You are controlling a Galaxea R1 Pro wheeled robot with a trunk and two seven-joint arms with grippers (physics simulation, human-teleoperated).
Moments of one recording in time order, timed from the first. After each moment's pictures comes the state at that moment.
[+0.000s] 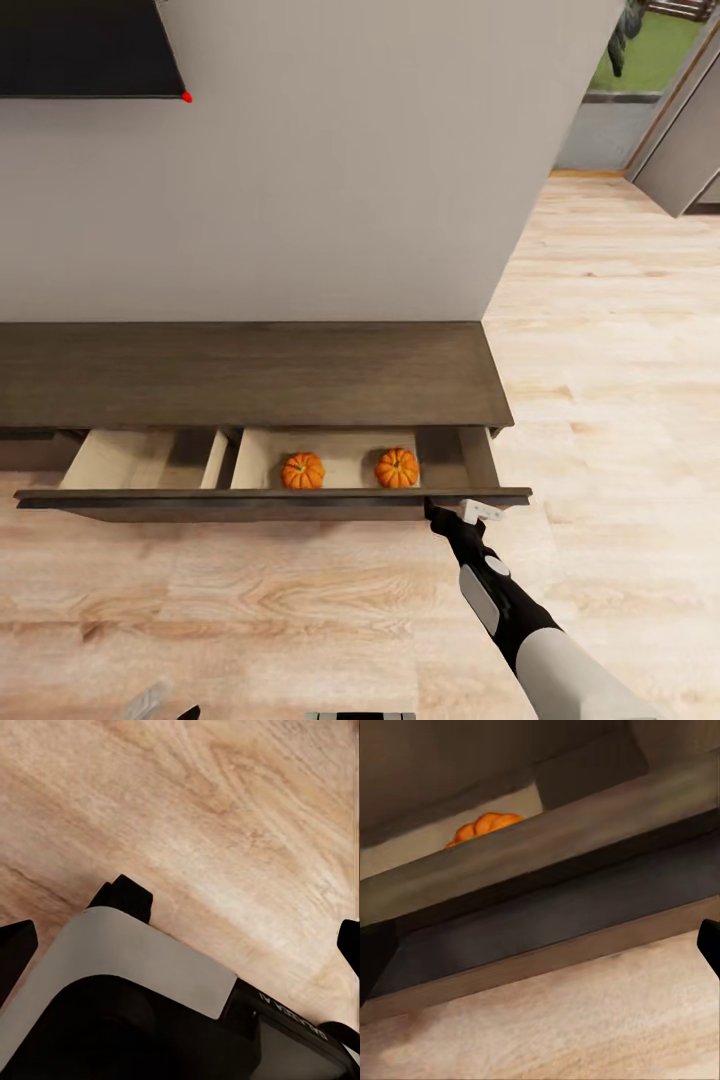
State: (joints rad) left arm 0.17 -0.04 0.33 -1.35 0.48 0.53 -0.04; right arm -0.66 0.06 0.07 -0.48 -0.36 -0.21 -0.01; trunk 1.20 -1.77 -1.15
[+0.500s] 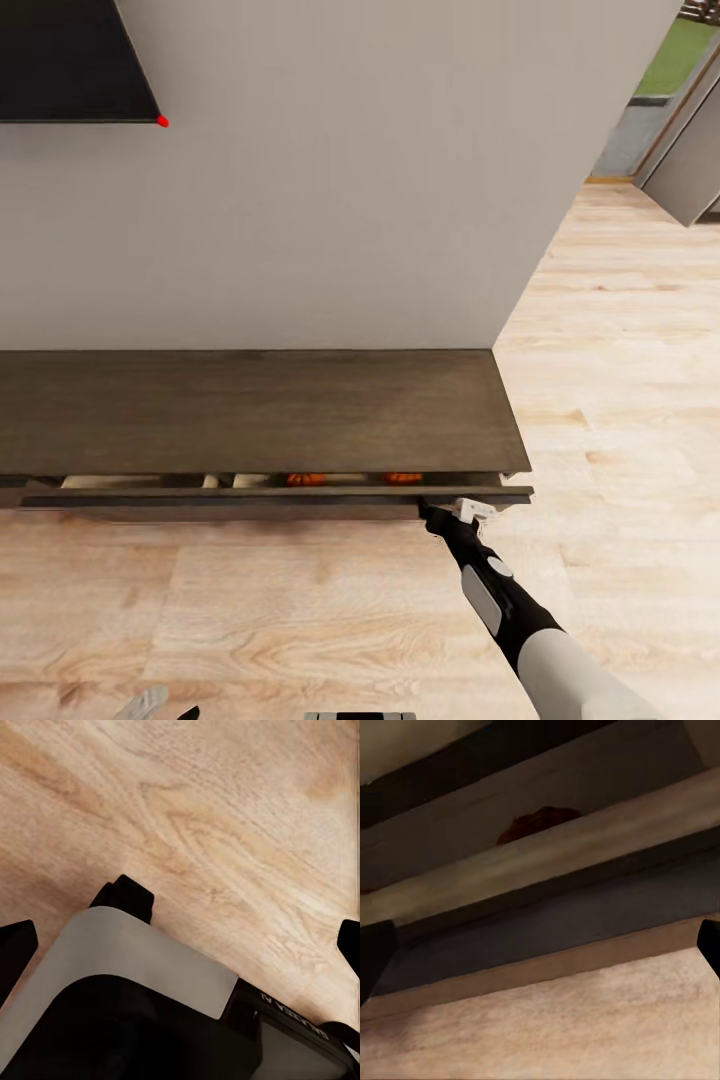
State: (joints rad) left arm 0.17 -0.04 0.33 -1.35 0.48 0.53 -0.04; right arm -0.66 0.06 0.06 -0.47 -0.38 -0.21 0.11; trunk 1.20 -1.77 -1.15
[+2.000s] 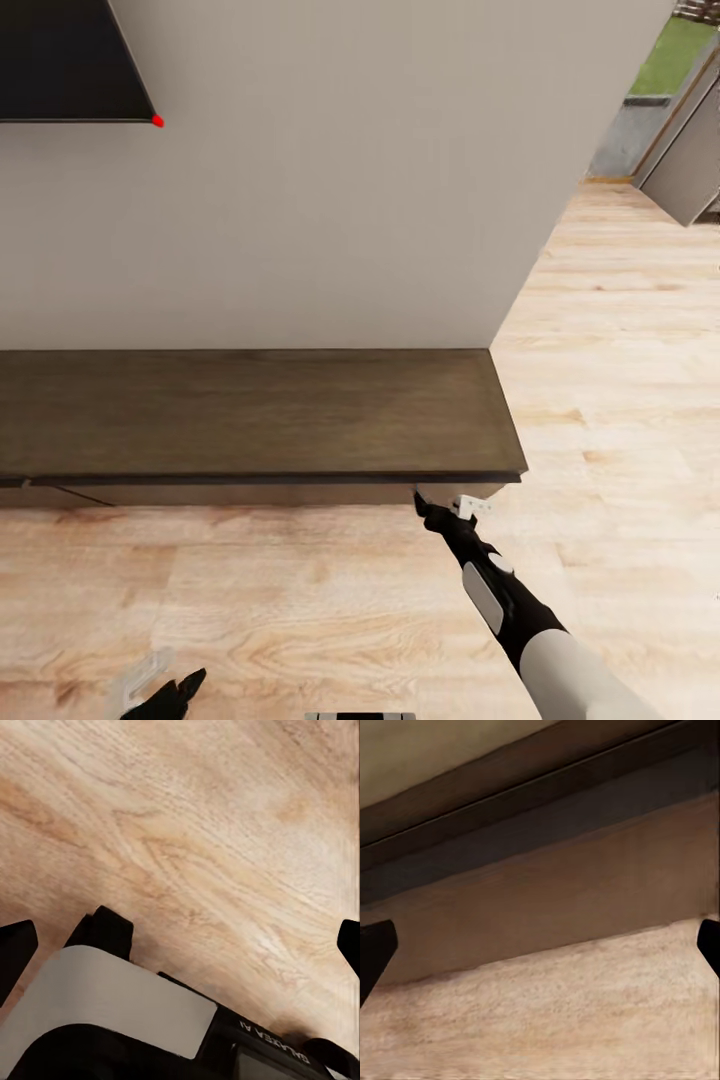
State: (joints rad) left arm 0.08 -0.02 0.33 -1.34 0.48 0.58 -0.03; right arm -0.65 0.05 0.07 -0.52 -0.38 -0.16 0.14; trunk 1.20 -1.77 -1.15
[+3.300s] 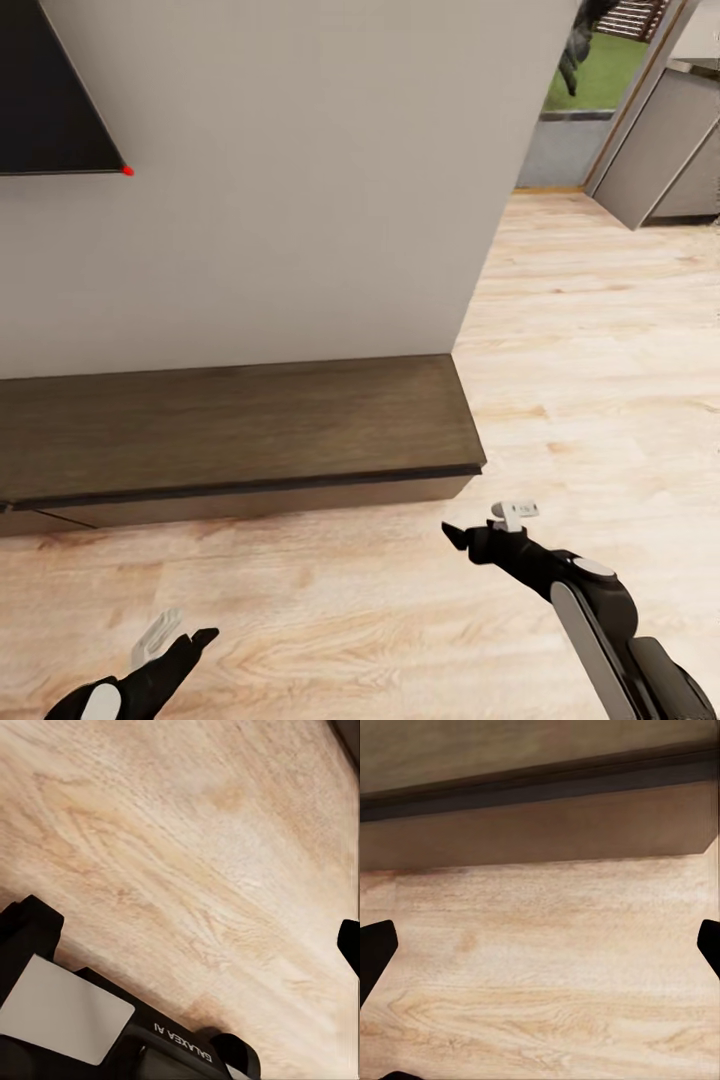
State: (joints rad) left arm -0.17 0.03 0.40 -1.03 0.62 0.67 -0.04; right arm -0.24 -0.16 0.08 -1.62 -0.34 0.74 0.14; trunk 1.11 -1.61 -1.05
